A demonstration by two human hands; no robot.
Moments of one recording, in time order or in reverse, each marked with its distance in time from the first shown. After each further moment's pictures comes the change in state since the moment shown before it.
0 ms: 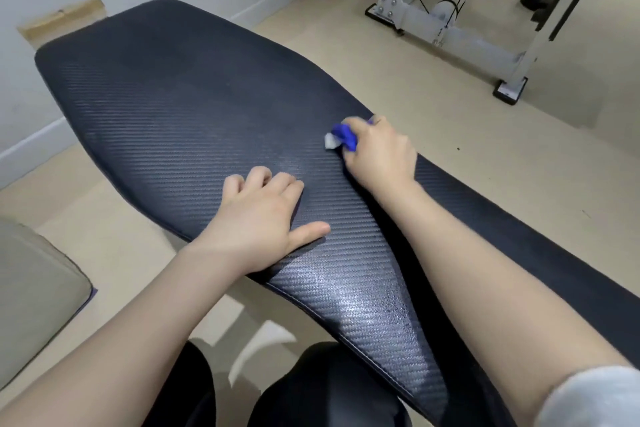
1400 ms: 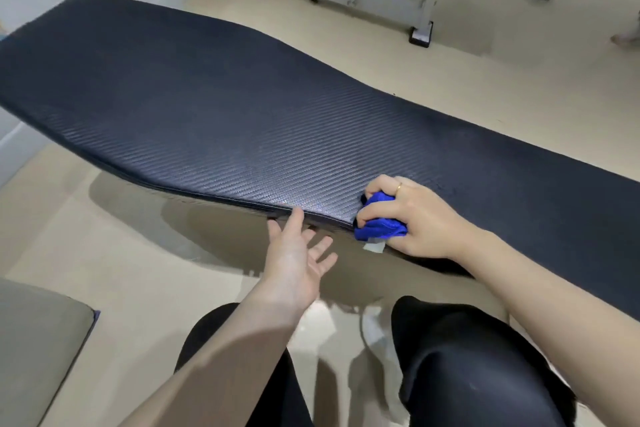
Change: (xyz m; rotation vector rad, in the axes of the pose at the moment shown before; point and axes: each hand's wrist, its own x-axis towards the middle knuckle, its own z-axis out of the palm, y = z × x) left_hand -0.089 0.040 0.052 -2.032 -0.307 -0.842; right_hand -0.207 0.022 -0.030 0.131 -0.220 -0.373
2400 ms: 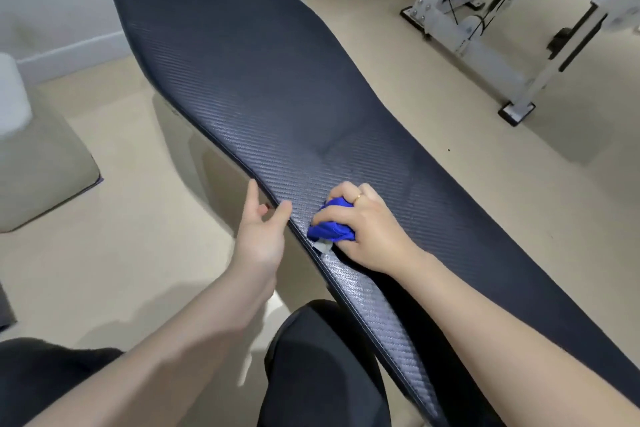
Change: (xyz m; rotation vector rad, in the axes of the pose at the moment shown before) left_hand -0.010 -0.092 0.077 0.042 0.363 0.515; right_hand -0.012 0.076 -0.008 0.147 -0.080 -0.364
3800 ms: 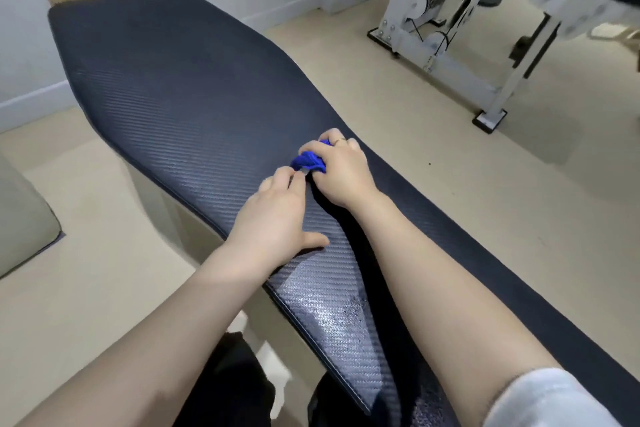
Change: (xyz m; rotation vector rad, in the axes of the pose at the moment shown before) left_hand 0.025 0.078 0.053 1.452 -0.274 0.628; right_hand 0.106 0.057 -0.029 -0.084 0.223 0.361
